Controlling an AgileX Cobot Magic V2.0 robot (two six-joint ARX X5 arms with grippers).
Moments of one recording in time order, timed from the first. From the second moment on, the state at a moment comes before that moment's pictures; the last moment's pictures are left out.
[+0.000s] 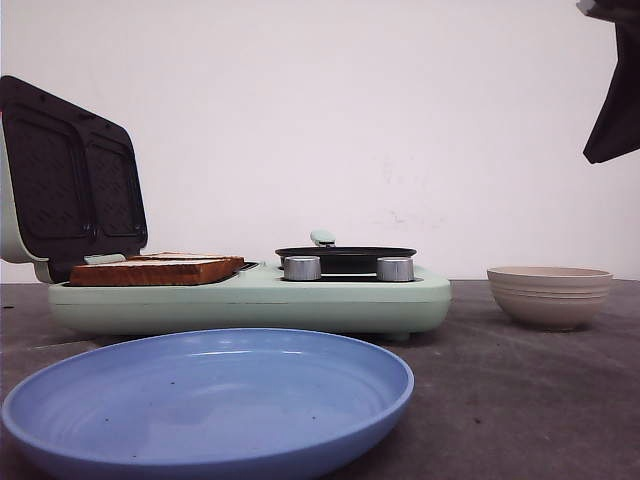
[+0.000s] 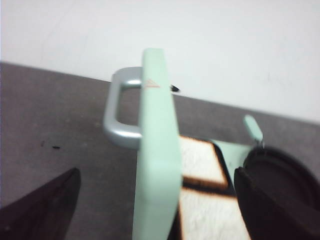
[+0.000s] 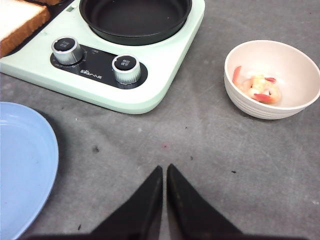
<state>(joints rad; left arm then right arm) 0.21 0.77 0.80 -0.24 0.34 -0.22 0.64 0.70 0.55 -0.42 0.21 0.22</state>
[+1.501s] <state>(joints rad) 0.40 1.57 1.21 -0.03 0.96 -0.68 0.64 0.70 0.55 -0.38 0.16 0.22</state>
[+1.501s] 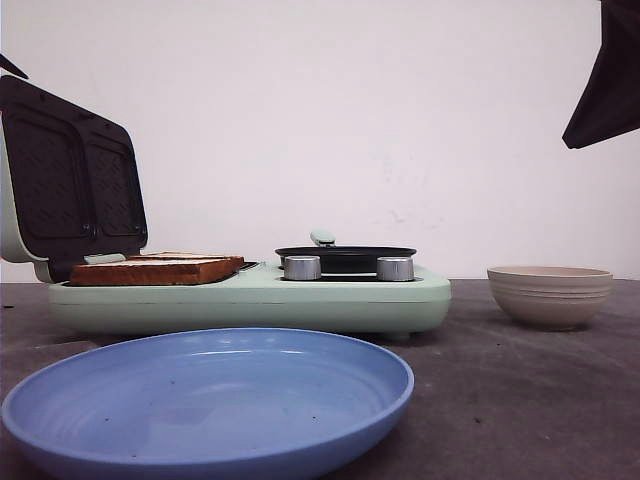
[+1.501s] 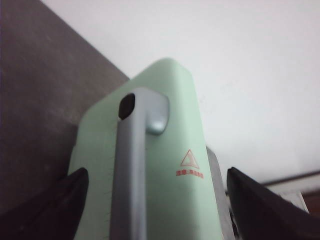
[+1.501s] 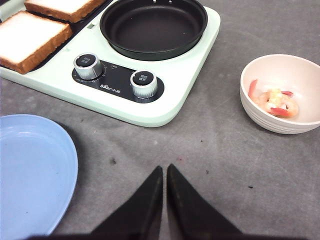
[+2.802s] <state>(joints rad) 0.39 1.64 1.29 -0.25 1.01 -0.49 0.64 0.70 0.55 -0.38 0.15 0.22</state>
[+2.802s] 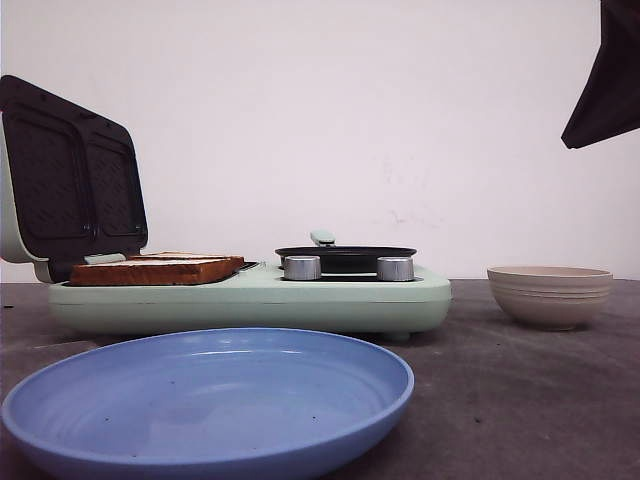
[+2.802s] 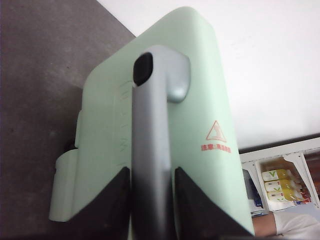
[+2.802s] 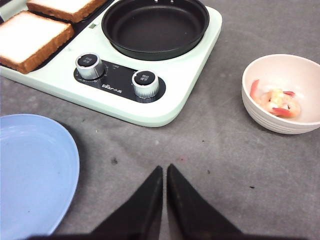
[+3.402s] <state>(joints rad) 0.35 1.64 1.29 -0.24 1.02 -0.49 0.64 0.70 0.55 -0.38 0.15 0.22</state>
